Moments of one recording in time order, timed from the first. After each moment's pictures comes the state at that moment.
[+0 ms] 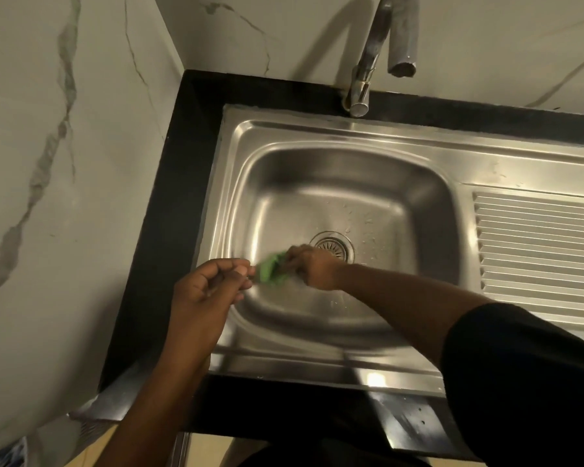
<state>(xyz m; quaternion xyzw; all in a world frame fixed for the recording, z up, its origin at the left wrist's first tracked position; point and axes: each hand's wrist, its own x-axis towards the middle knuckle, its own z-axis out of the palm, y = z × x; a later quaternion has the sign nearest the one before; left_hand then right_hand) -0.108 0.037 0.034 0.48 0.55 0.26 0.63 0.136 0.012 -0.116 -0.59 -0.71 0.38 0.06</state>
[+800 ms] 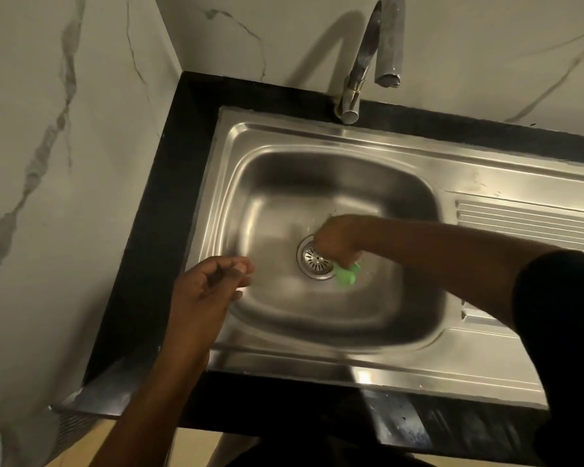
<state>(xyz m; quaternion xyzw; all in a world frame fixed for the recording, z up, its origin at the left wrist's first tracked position) -0.100 0.027 0.036 0.48 0.55 0.26 0.63 0.196 0.058 -0.043 -0.37 -0.80 0.19 -0.43</state>
